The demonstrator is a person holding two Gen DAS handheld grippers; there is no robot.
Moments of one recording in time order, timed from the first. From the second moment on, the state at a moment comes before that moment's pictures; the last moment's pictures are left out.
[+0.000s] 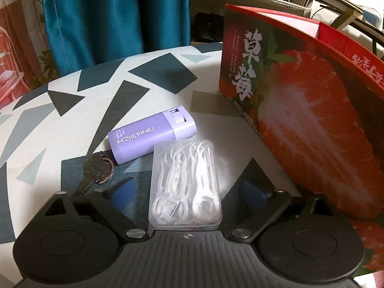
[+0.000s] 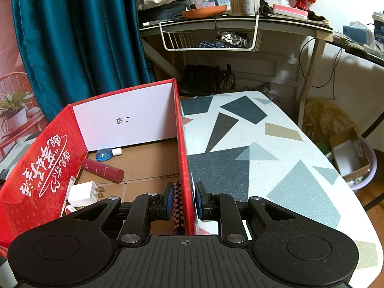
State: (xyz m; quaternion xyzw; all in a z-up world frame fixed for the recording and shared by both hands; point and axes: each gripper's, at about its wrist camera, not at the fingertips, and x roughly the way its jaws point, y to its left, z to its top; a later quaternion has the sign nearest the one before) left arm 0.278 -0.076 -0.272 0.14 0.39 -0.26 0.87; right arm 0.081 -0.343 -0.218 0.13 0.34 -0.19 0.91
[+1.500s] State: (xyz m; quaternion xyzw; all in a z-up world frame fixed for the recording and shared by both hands) left arm 0.245 -0.111 -0.157 0.13 0.25 -0.35 0.90; right arm 0.078 -0.340 -0.216 0.11 0.33 -0.20 0.92
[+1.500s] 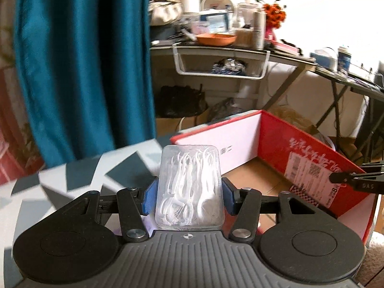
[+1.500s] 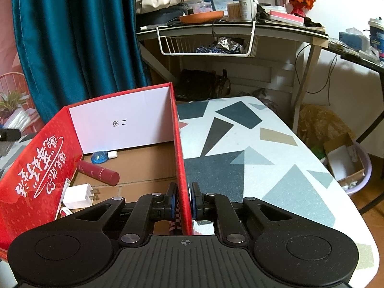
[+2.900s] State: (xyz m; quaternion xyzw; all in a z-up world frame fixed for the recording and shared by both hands) left arm 0.279 -0.156 -0.150 0.18 0.23 -0.36 0.89; right arm 0.079 -0.342 -0.218 0.12 0.33 -0.19 0.92
